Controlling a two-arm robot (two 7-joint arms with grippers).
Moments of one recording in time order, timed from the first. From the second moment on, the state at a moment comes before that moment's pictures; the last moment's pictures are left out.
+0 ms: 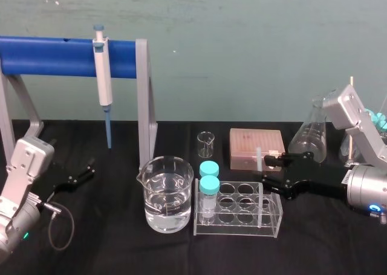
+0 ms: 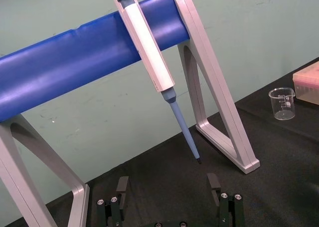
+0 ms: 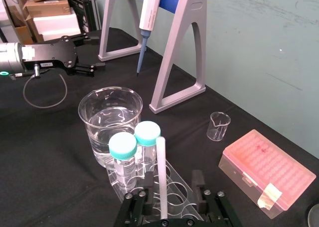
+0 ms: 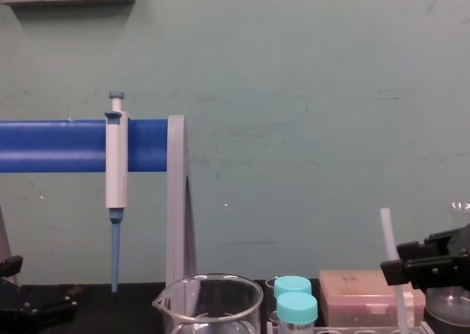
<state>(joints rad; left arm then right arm) -0.20 0.60 0.45 -1.41 -0.25 -0.12 0.03 0.35 0.76 -0.47 -1.69 0.54 0.37 0.52</state>
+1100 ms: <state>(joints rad) -0.20 0.60 0.45 -1.41 -0.25 -0.12 0.03 0.33 0.76 -0.45 -1.69 0.56 0.35 0.52</state>
